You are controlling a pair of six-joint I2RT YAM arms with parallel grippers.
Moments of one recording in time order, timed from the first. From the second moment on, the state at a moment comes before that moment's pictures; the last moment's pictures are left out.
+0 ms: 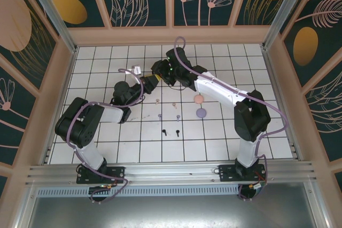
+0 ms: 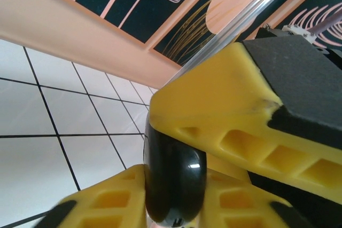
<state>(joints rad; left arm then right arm) -0.42 1.74 0.63 1.17 0.41 -0.81 0.73 1.85 1.53 -0.28 -0.15 1.21</state>
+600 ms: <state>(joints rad) -0.42 1.70 0.63 1.09 0.43 -0.81 0.64 1.74 1.48 -0.27 -0.16 1.12</state>
